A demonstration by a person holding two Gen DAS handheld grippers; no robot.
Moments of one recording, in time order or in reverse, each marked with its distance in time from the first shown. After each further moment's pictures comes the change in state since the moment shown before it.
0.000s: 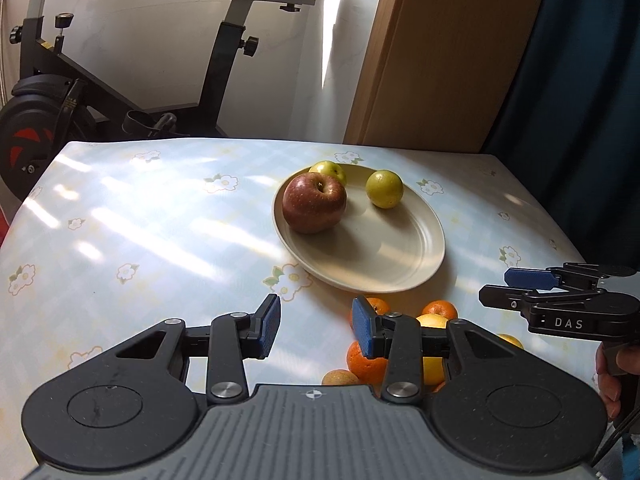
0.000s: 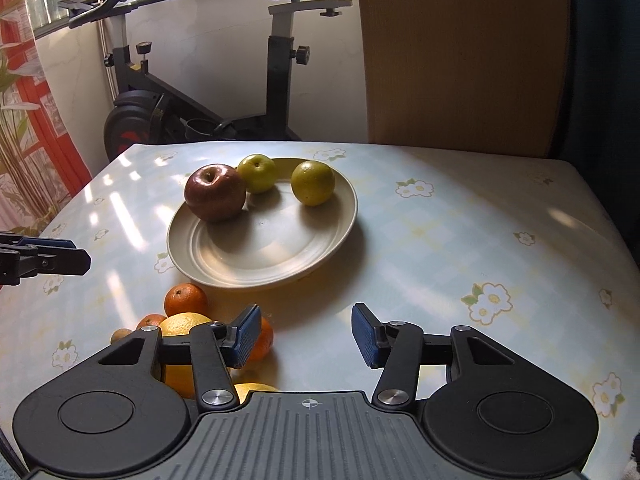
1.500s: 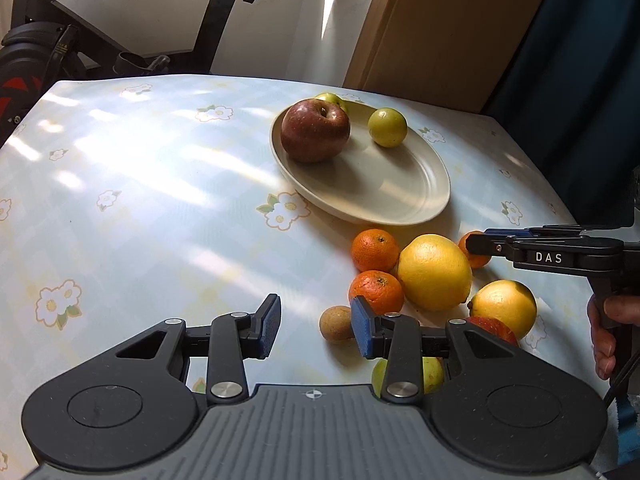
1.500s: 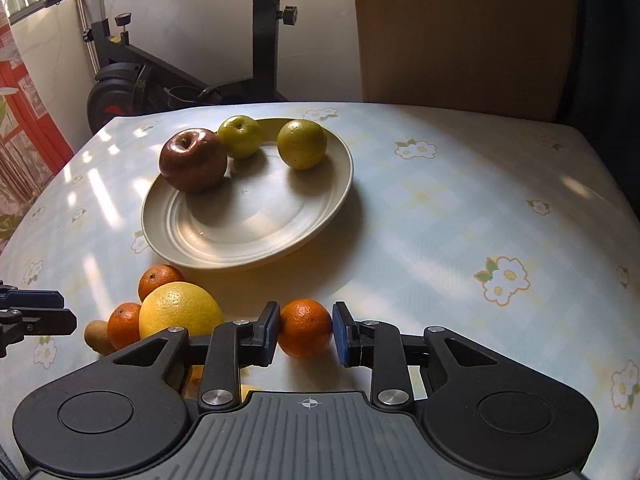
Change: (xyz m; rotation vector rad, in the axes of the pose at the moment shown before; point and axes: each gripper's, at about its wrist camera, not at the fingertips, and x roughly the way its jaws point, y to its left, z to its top) left arm 0.022 0.012 -0.033 -0.053 0.123 -0.063; right arm 0.032 -0.001 0.002 0.031 0.106 -0.022
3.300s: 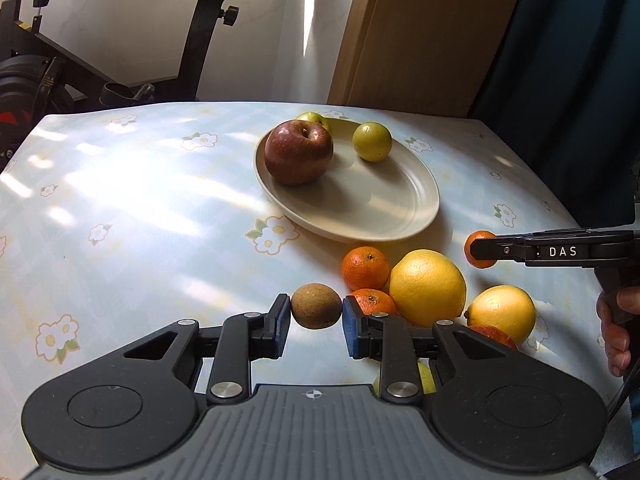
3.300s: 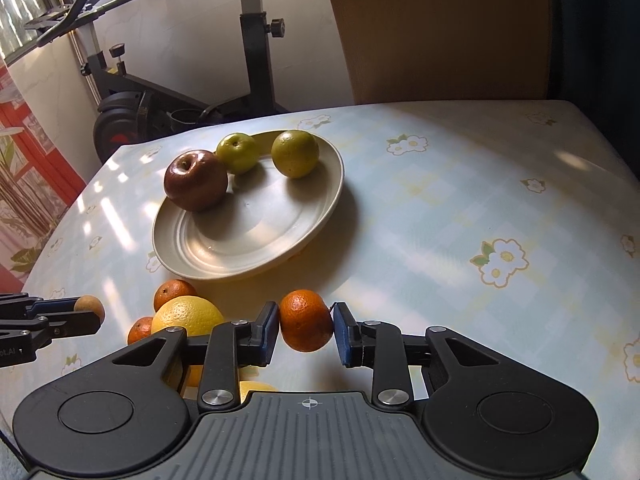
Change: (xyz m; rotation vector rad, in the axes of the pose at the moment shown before) left arm -0.001 -0.012 0.007 0.088 -0.067 0.011; right arm -0.014 -0.019 -0.002 0.104 -0.040 0.073
